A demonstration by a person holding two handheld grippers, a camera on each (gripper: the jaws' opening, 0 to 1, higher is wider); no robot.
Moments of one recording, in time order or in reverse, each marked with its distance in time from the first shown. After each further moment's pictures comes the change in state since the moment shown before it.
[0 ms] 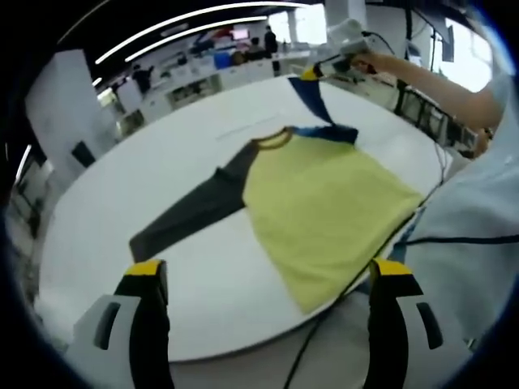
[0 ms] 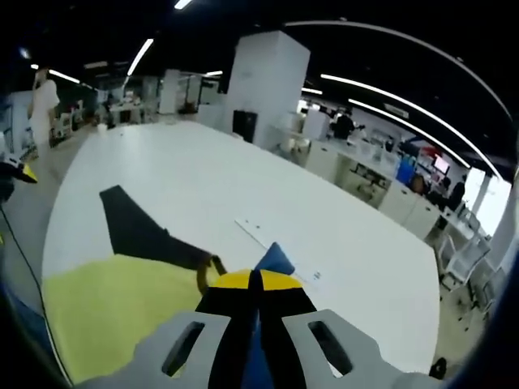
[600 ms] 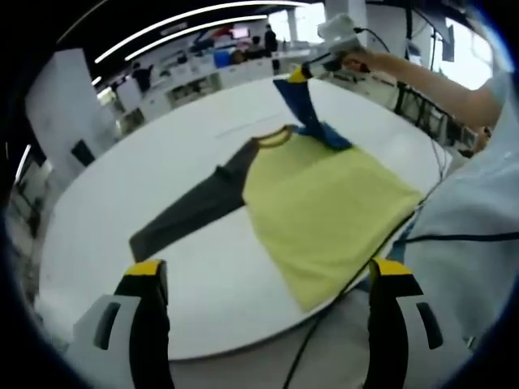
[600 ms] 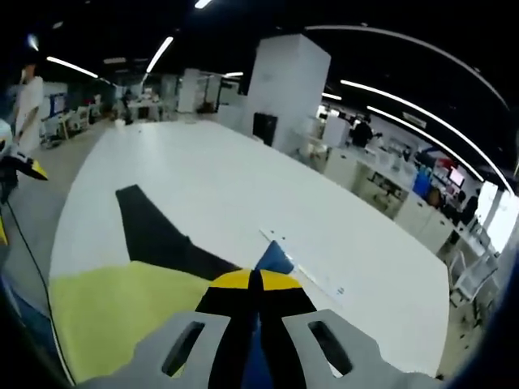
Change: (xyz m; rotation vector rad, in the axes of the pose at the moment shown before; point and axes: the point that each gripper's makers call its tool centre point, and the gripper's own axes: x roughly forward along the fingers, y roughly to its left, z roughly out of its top) left arm -0.001 0.001 -0.006 0.001 0.008 -0.004; right arm 0.019 0.043 0.019 -0.055 -0.015 0.088
